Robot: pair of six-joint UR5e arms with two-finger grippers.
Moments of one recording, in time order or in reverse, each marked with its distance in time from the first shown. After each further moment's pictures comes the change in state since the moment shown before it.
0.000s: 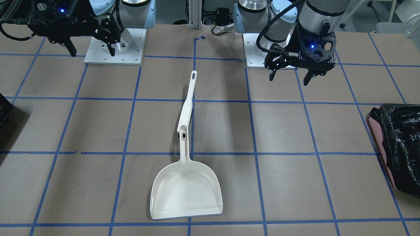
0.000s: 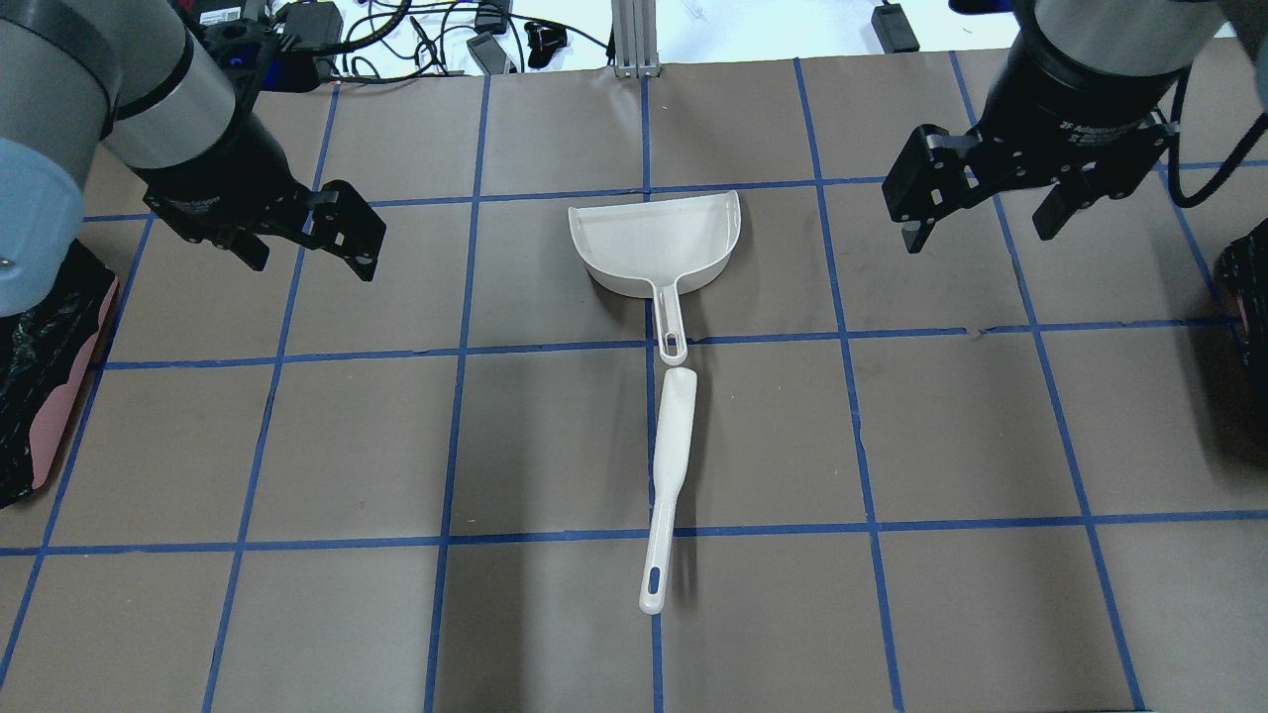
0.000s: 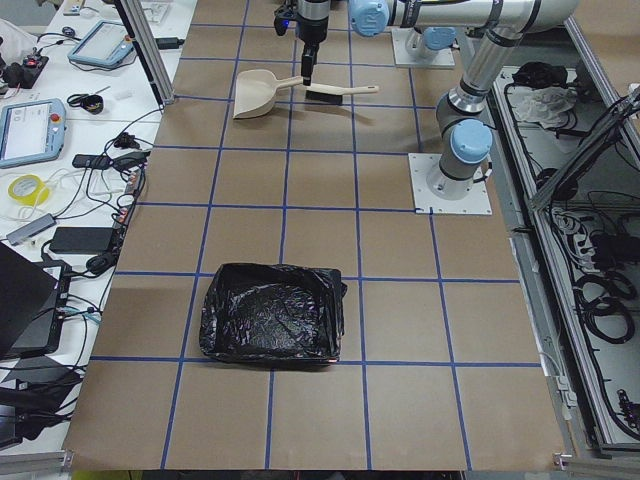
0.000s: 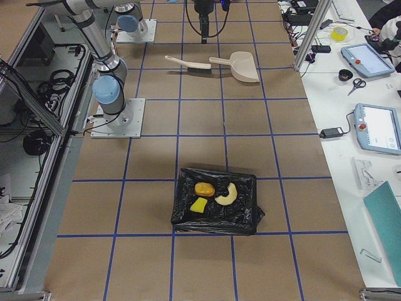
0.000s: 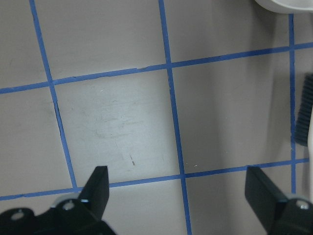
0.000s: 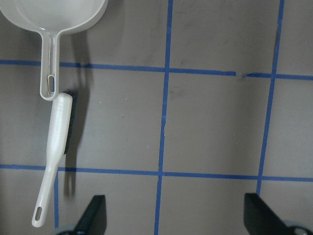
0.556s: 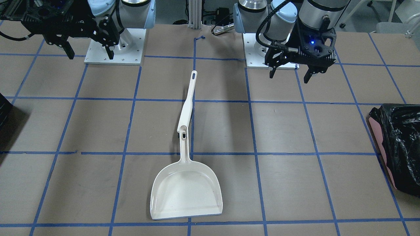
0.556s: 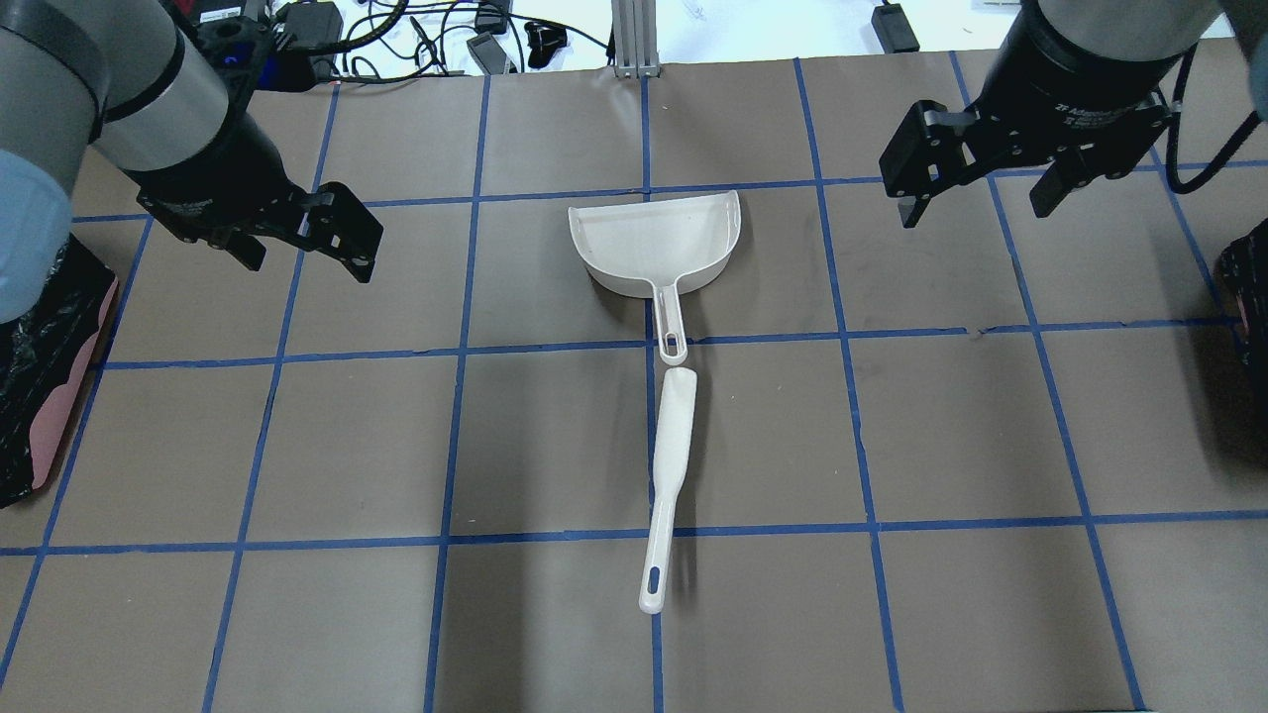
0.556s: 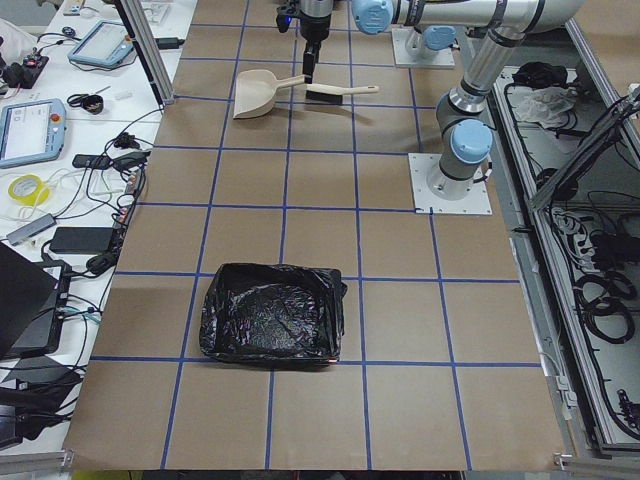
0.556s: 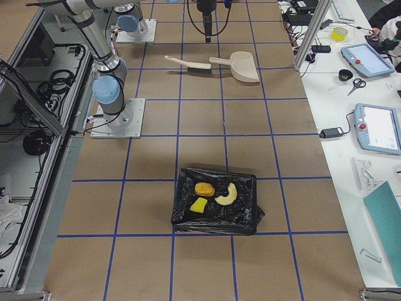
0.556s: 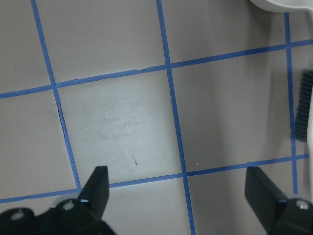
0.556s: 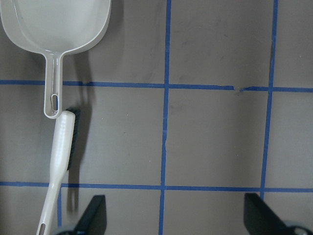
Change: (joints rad) left arm -0.001 0.012 -0.003 -0.002 0.000 0.010; right arm 0.001 -0.003 0.001 -0.034 0.008 0.021
